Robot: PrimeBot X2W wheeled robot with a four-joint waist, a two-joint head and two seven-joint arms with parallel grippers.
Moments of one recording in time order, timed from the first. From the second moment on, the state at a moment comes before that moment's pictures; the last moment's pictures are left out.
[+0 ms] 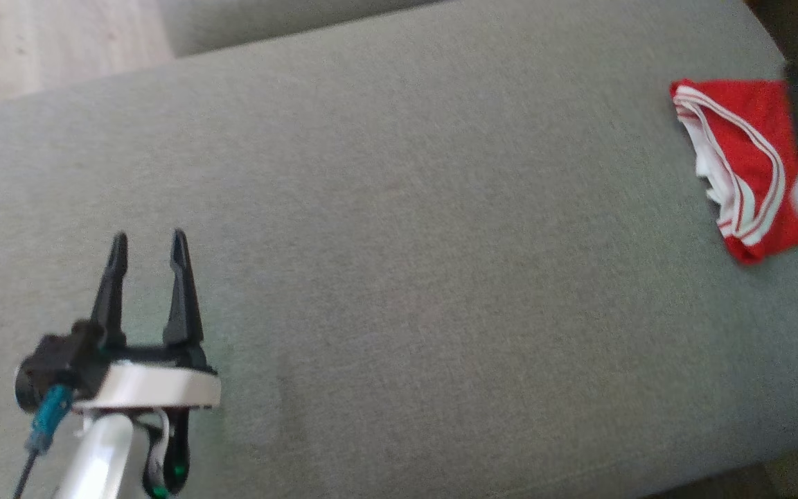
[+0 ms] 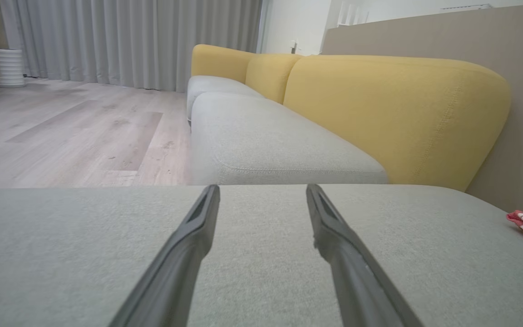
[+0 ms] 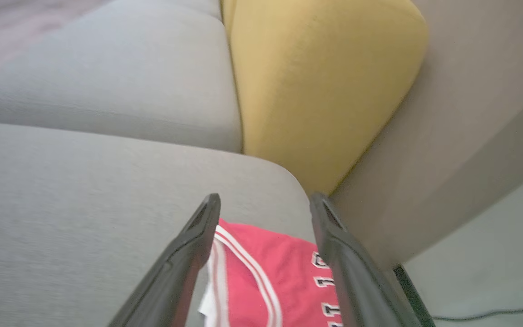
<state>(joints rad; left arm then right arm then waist) -0.19 0.23 -0.22 0.19 -0.42 0.03 -0.25 -0.73 -0.54 0.27 0.66 0.30 0.12 0.11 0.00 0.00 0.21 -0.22</state>
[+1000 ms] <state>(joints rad) 0.03 0.18 -0.15 0.24 -0.42 0.02 -0.25 -0.07 -0.19 0.06 0.20 0.26 0.12 -0.04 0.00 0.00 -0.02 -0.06</state>
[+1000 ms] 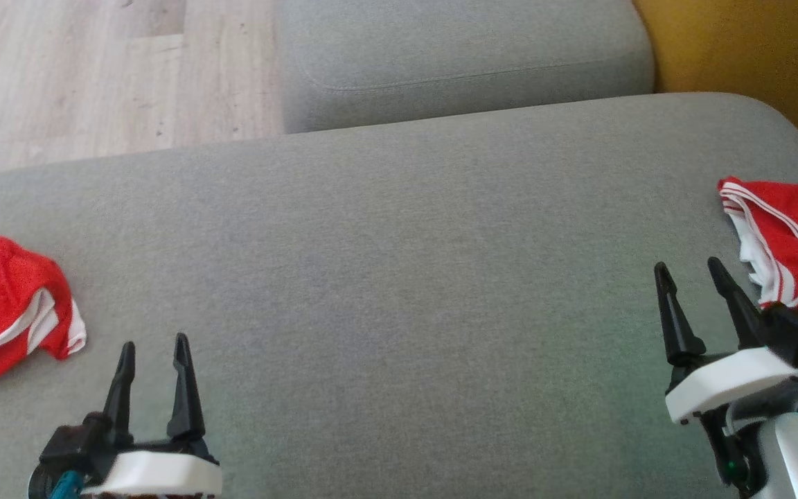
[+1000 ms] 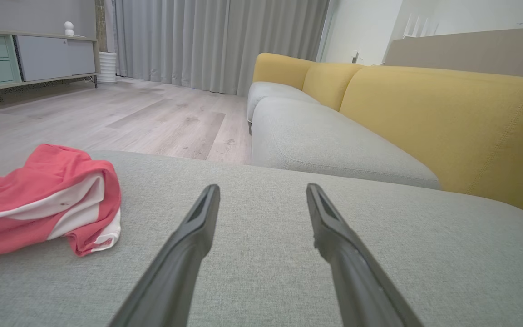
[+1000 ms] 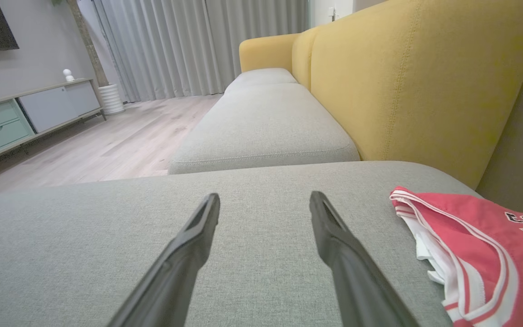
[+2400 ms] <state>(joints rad) 0.04 0.22 -0.12 0.06 -0.46 0.05 -0.15 -0.05 -0.15 0.16 0.22 0.25 0.12 -0.05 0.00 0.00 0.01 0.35</state>
